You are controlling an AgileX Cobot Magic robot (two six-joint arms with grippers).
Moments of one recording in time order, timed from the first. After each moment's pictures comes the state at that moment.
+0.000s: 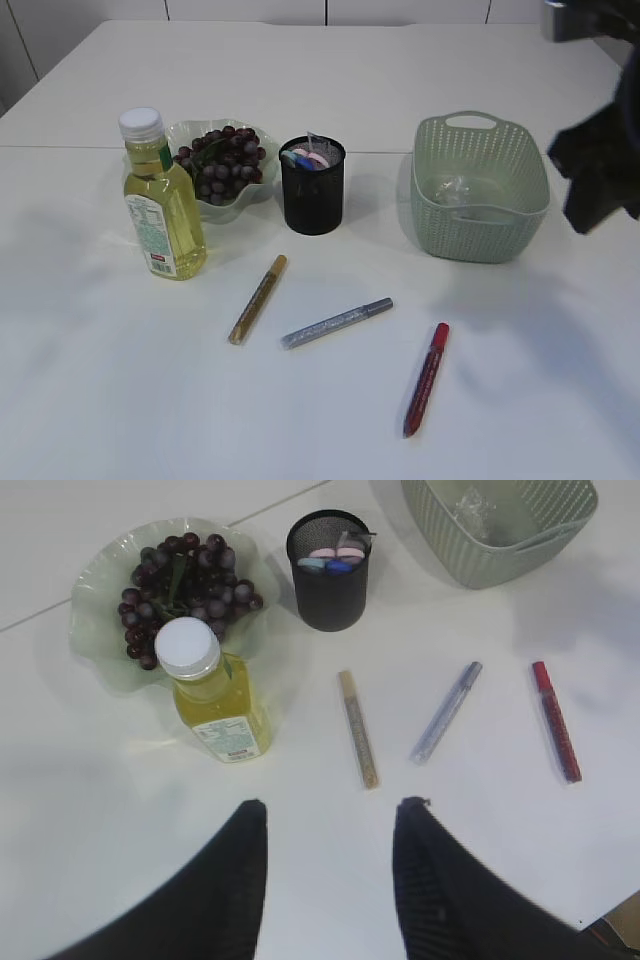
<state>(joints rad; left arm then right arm) -0.54 1.19 -1.47 0.05 1.16 -0.03 0.30 1.43 -1.30 -0.04 1.24 0.04</state>
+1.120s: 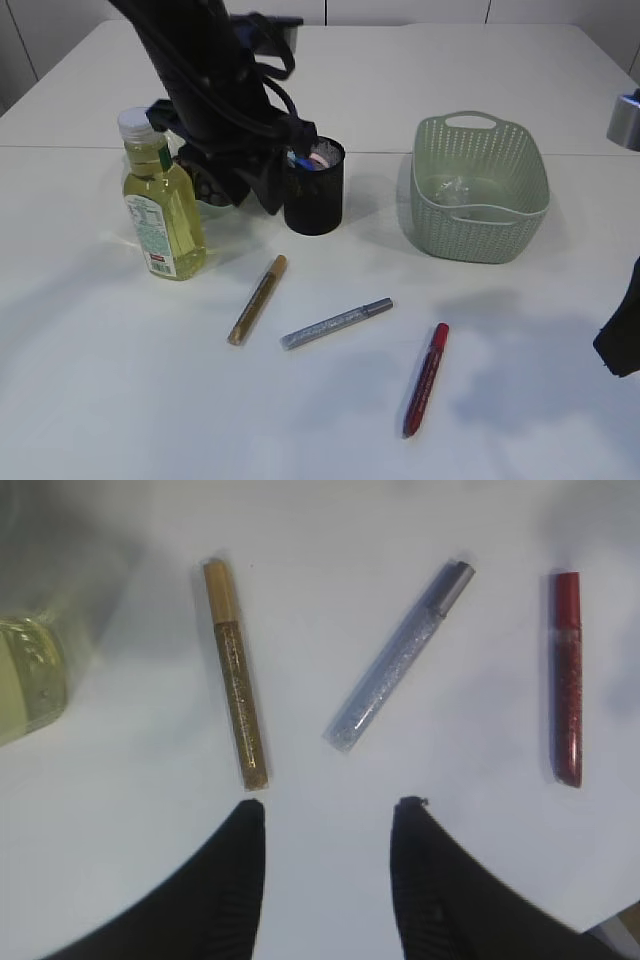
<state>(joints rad) -0.58 1.95 -1.79 -0.10 1.23 -0.12 0.22 1.16 -0.95 0.26 1.24 -0.21</state>
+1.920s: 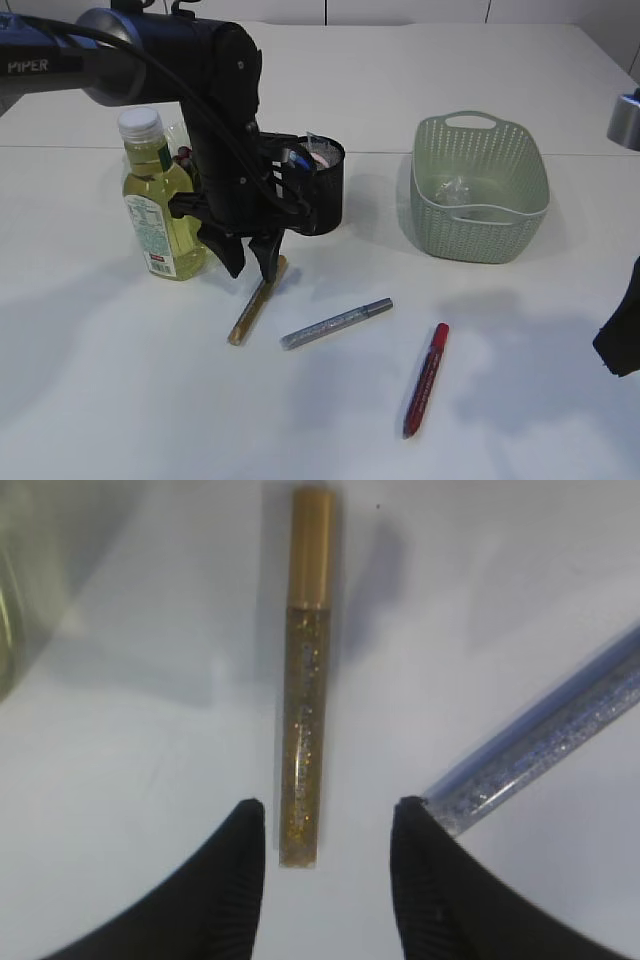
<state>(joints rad) -0.53 2.25 -1.83 -0.08 1.20 -0.28 0.22 1.16 -0.95 0.26 1.24 -0.21</state>
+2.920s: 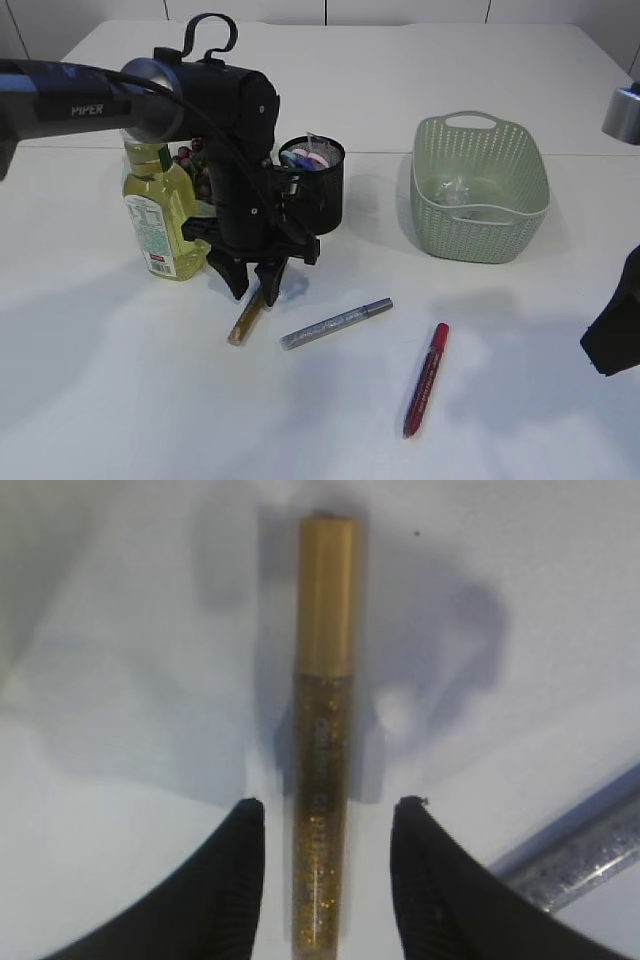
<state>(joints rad) -0.53 2.37 -1.90 -0.05 1.21 -0.26 0.22 1.16 -0.95 0.31 1.24 -0.21</state>
